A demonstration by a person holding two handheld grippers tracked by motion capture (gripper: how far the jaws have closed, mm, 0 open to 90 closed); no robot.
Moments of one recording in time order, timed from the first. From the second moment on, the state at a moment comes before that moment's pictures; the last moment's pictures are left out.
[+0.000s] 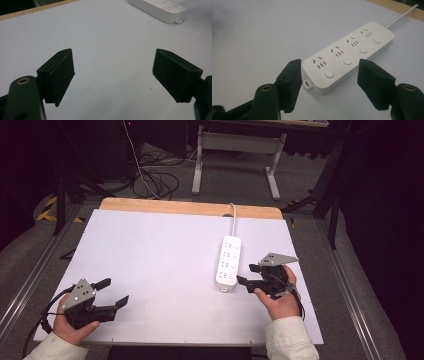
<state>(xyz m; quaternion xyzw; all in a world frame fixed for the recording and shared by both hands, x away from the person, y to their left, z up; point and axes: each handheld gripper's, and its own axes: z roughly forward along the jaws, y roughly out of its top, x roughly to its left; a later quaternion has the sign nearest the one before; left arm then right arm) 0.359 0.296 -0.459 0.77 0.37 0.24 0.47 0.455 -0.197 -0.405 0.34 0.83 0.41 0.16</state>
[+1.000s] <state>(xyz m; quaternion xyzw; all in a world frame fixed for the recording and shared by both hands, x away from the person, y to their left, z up) 0.359 0.296 -0.459 0.77 0.37 0.23 0.47 0.495 -0.169 -0.405 0.35 0.84 0.39 0.15</state>
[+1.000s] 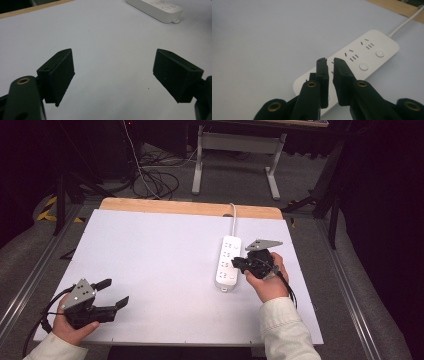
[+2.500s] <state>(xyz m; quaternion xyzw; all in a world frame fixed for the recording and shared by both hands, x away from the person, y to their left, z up) 0.360 0.295 -0.460 0.77 0.37 0.23 0.47 0.533 -0.152 -0.443 0.38 0.86 0.29 0.17</state>
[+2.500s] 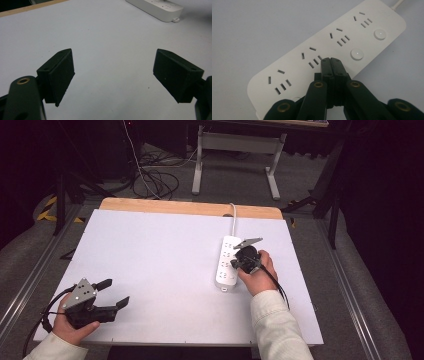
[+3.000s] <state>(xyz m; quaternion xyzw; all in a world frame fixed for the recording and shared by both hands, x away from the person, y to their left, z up) 0.361 0.295 -0.460 0.77 0.37 0.22 0.47 0.531 -0.148 -0.445 0.37 0.87 0.28 0.18</state>
